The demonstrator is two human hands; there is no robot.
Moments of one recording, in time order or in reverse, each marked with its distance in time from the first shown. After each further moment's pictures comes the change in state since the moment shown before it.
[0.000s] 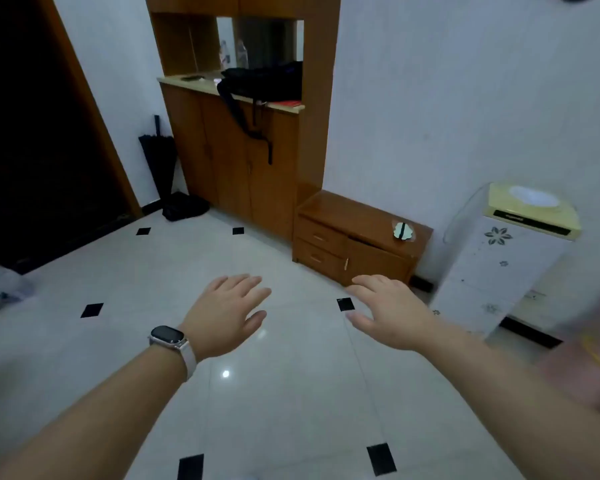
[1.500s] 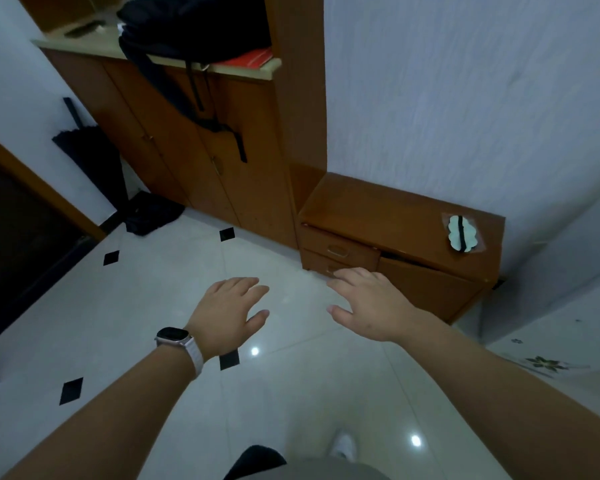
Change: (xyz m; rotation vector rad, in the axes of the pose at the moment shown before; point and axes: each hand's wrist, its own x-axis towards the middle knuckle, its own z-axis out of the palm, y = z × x) left_hand 0.516 -0.280 0.160 -0.087 -0.245 0.001; right_hand 0.530 0.231 0.111 0.222 -0.112 0.070
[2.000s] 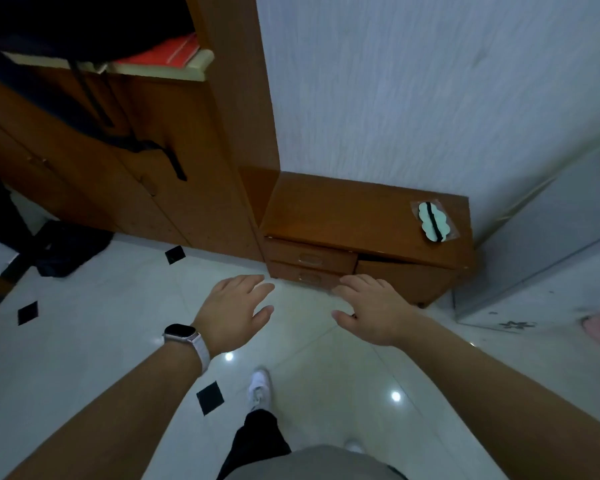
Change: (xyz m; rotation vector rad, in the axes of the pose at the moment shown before) left_hand 0.190 -0.070 0.022 -0.096 -0.051 0.286; right_hand 0.108 0.061 0.021 0.039 -0.090 0.295
